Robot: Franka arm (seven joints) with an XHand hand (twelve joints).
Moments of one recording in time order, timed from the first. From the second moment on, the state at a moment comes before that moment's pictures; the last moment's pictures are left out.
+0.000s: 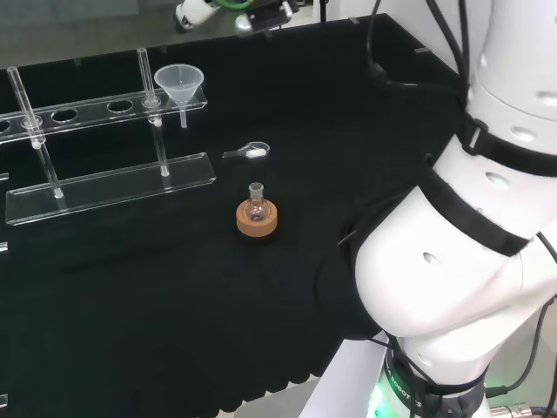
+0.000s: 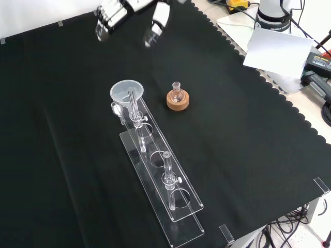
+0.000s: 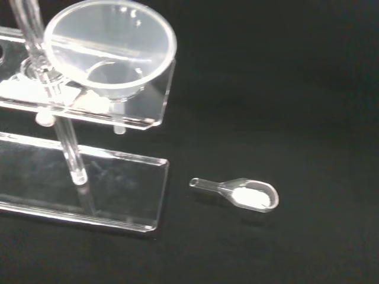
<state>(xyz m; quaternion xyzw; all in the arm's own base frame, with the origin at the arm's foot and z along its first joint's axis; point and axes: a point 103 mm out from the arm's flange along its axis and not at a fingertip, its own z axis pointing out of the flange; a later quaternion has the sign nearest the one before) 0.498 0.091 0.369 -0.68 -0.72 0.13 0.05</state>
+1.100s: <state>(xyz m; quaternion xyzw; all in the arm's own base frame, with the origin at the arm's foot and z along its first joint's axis) 0.537 0.150 0.321 -0.64 -0.72 0.21 0.12</state>
